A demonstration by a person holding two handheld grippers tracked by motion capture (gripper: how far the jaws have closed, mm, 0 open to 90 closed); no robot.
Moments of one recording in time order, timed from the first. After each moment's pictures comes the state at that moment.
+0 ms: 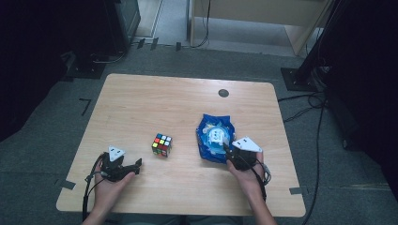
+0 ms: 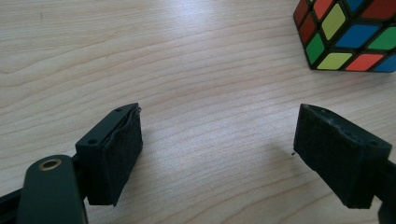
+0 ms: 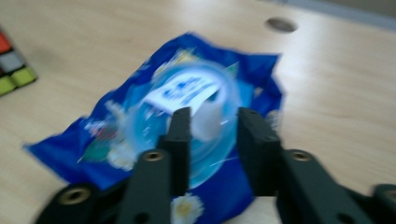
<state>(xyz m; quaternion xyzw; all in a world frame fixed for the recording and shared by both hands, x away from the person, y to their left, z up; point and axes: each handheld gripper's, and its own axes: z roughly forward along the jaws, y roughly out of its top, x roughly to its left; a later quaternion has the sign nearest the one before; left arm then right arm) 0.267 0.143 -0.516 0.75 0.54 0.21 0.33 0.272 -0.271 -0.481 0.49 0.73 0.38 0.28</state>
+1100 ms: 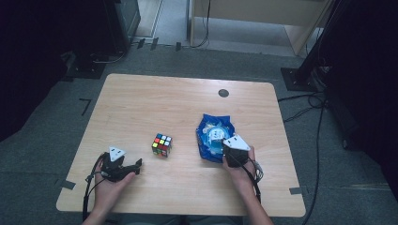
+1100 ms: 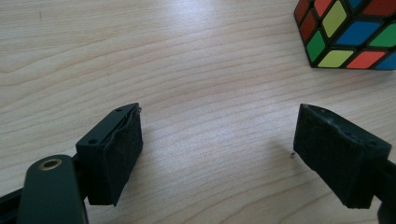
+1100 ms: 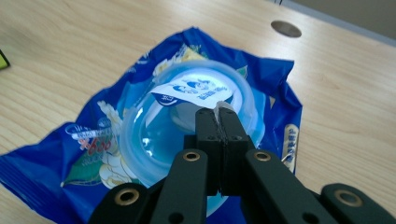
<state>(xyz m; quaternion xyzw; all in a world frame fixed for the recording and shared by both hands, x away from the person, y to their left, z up) 0.267 0.142 -0.517 0.75 0.54 0.21 0.33 0.285 -0.253 -0.490 0.47 0.74 0.36 0.32</state>
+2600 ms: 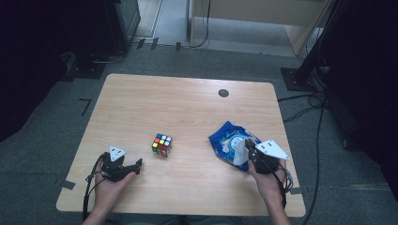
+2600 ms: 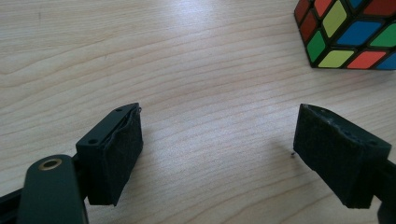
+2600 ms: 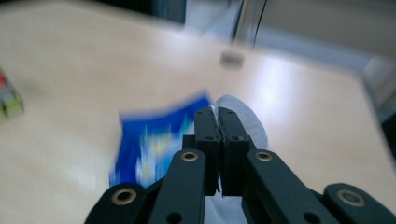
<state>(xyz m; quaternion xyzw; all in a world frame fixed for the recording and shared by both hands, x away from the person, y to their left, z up) 0.267 0.141 -0.517 0.75 0.54 0.21 0.33 0.242 -0.323 -0.451 0.49 0.70 0.40 0.33</state>
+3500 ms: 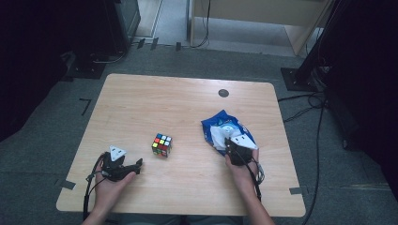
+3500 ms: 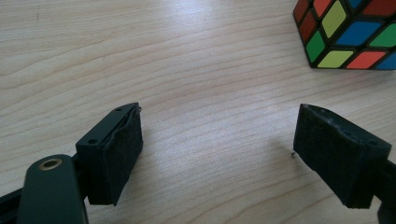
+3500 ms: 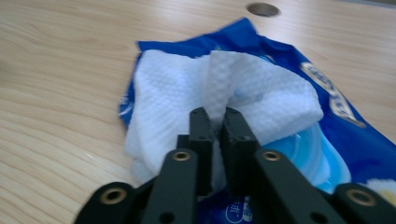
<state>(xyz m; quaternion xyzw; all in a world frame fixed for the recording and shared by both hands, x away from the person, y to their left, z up) 0.268 0.141 -0.517 0.75 0.53 0.21 0.33 0.295 -0.266 -0.503 0.53 0.69 0.39 0.30</state>
